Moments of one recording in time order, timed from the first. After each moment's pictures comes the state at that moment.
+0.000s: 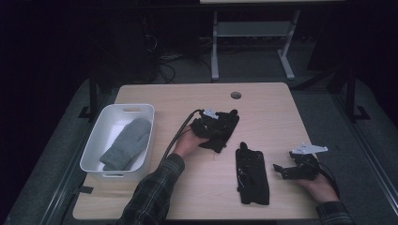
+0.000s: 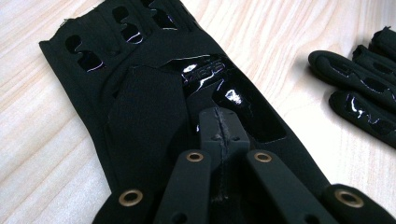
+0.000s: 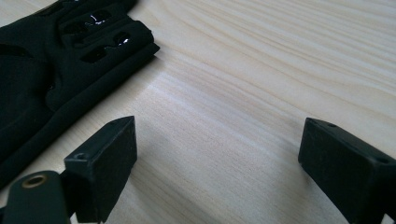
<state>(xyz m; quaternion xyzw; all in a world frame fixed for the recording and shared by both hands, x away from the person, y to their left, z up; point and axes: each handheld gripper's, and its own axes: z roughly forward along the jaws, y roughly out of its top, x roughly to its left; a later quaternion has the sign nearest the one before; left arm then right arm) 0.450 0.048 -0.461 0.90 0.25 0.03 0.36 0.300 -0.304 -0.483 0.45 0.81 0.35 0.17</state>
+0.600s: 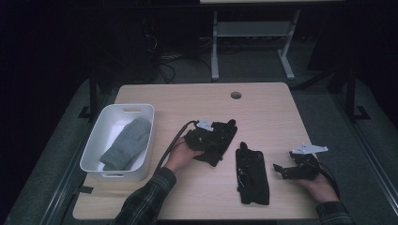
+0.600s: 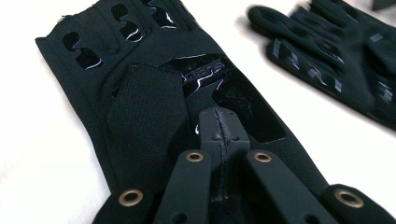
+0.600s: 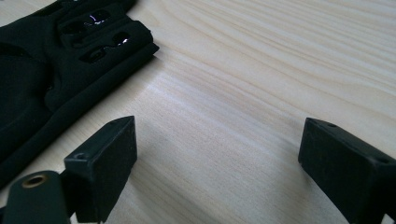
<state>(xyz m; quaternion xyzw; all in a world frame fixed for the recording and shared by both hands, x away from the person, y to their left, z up) 0.397 0.072 -0.461 0.90 0.24 0.01 0.37 0.300 -0.304 -0.483 0.45 0.80 0.35 0.17</state>
